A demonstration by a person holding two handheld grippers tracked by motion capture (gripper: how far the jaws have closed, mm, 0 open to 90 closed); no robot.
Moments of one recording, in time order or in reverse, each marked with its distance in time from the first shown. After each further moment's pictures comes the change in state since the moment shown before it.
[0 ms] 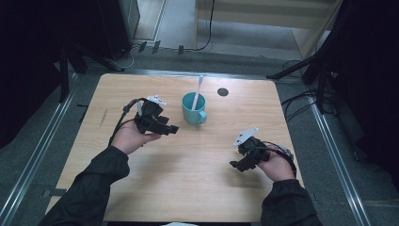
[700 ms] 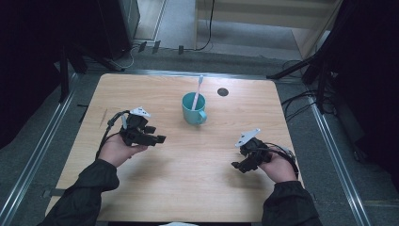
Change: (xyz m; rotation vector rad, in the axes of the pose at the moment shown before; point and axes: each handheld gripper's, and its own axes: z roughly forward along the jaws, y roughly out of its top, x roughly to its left) left arm 0.012 -0.050 -0.014 -0.035 0.035 -0.048; right arm 0.000 -0.005 -0.003 0.003 -0.004 0.002
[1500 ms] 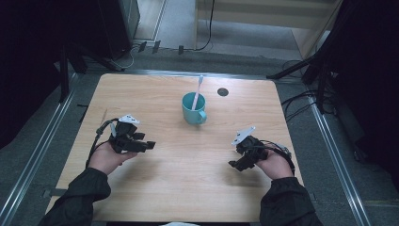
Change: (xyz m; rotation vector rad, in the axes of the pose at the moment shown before) left arm 0.013 -0.030 -0.005 0.024 0.033 -0.054; right arm -0.002 0.010 0.007 0.013 0.015 -0.022
